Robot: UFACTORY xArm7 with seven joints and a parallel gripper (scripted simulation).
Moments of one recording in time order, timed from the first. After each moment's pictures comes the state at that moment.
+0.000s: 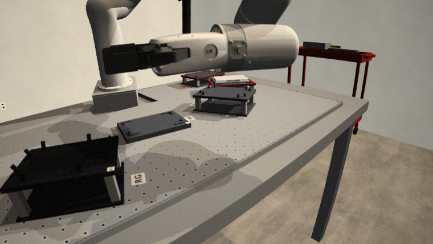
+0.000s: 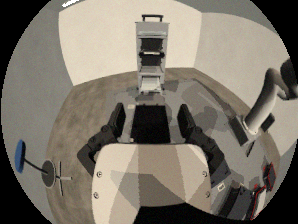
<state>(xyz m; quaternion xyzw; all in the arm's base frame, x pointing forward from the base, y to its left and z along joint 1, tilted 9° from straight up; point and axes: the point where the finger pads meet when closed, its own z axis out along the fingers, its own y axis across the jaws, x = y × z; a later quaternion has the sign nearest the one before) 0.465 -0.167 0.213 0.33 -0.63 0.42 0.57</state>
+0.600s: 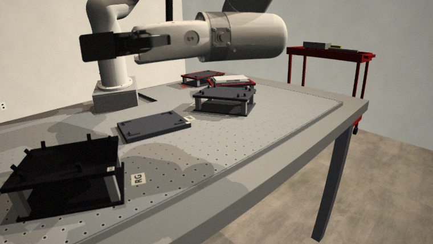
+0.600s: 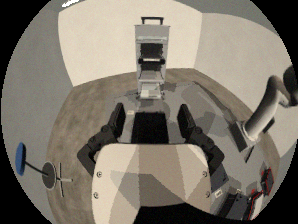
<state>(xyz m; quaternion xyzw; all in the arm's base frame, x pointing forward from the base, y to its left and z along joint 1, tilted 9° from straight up) 0.451 -0.188 0.231 0.33 -0.63 0.42 0.57</state>
